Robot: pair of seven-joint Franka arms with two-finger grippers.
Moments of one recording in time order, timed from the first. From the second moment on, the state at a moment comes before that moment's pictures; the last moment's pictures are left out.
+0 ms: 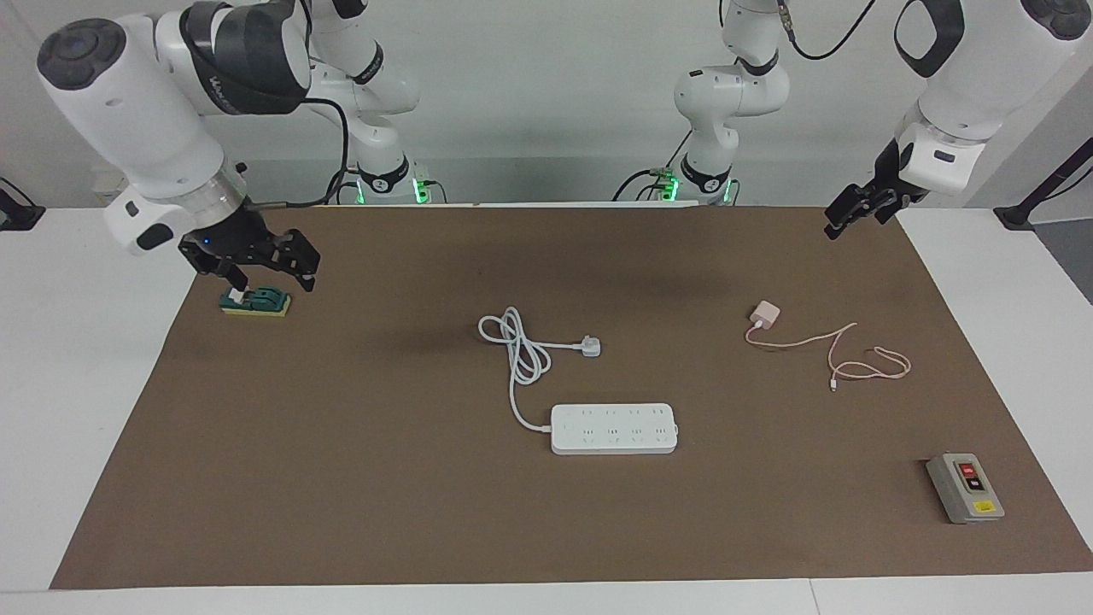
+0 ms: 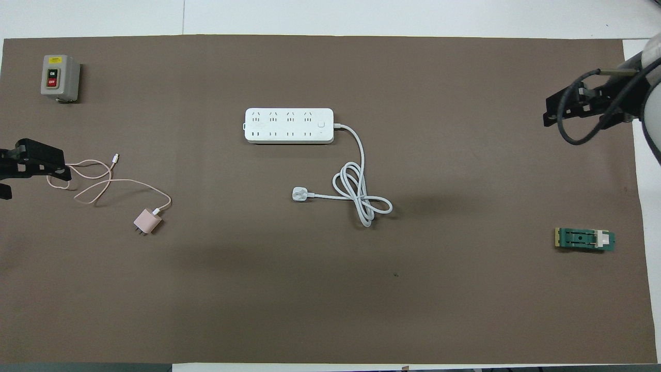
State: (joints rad) left arm 0.00 -0.05 -0.02 -1.65 -0.01 1.49 -0.24; right arm 0.00 0.20 -0.01 -1.35 0.03 1.49 0.03
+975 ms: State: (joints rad) left arm -0.06 -0.02 0.02 -1.61 -0.02 1.49 -0.12; right arm -0.04 -0.04 0.02 -1.65 -0.03 1.59 -0.01
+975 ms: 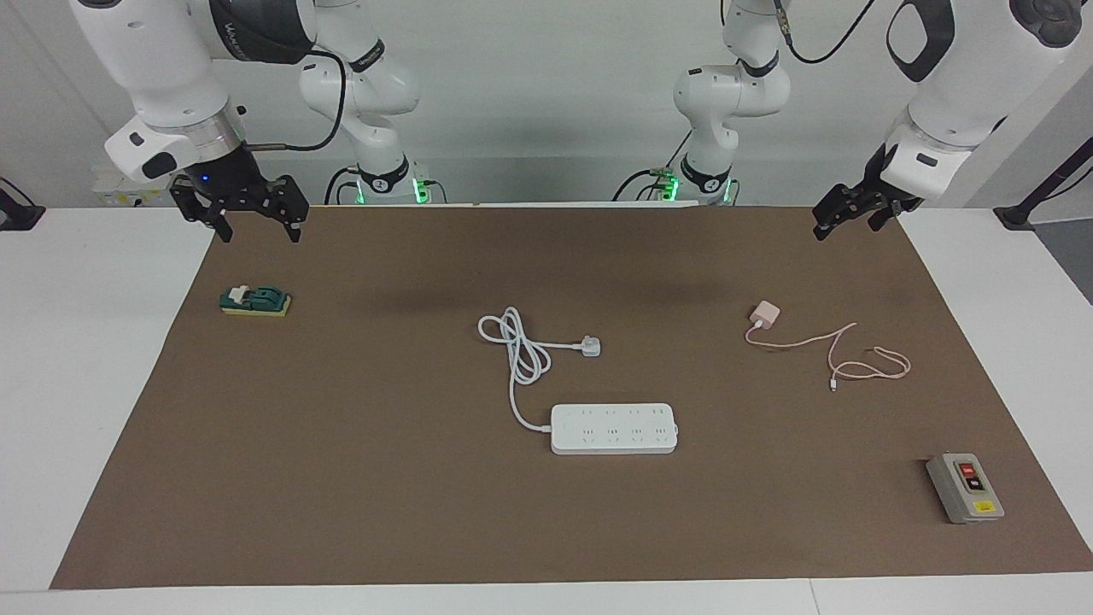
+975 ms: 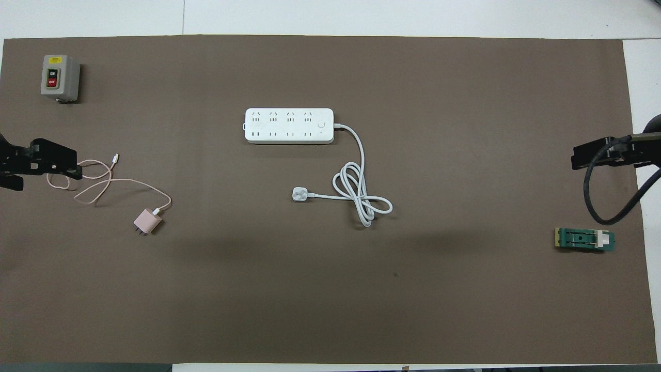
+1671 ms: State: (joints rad) left arm -0.05 -0.02 0.02 -1.61 -0.02 1.54 -0.05; right arm -0.04 -0.04 0.03 -1.65 -0.03 1.57 -0.02
